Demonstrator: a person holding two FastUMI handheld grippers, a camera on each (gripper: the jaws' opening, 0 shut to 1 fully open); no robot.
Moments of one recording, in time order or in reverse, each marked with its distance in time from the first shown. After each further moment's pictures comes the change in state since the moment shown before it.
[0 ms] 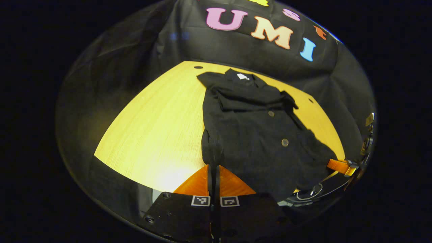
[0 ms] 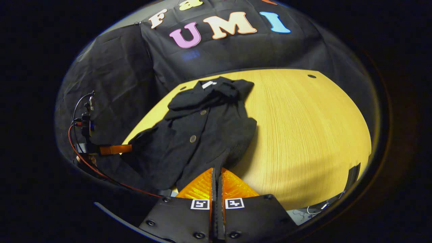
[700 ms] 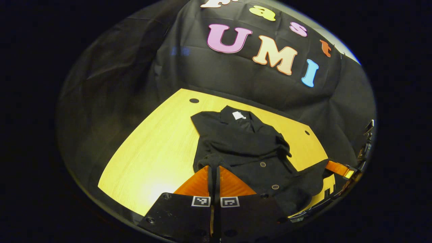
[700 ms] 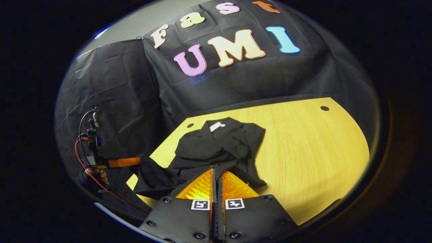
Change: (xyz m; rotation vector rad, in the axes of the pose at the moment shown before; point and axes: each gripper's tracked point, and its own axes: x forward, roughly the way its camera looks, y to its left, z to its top) left arm 0.029 -0.014 0.144 -0.023 -0.175 -0.042; right arm 0.021 0.011 0.160 0.000 -0.215 0.054
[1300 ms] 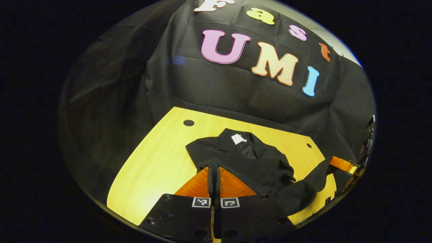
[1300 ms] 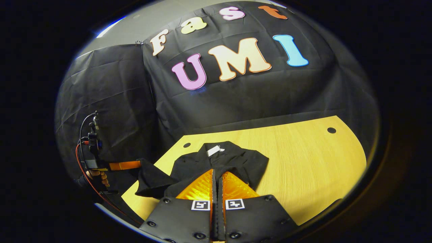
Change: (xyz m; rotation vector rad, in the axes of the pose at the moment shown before) left arm 0.071 0.008 0.083 0.030 -0.085 -0.039; right arm 0.056 -0.002 0.090 -0.019 -0.090 -0.024
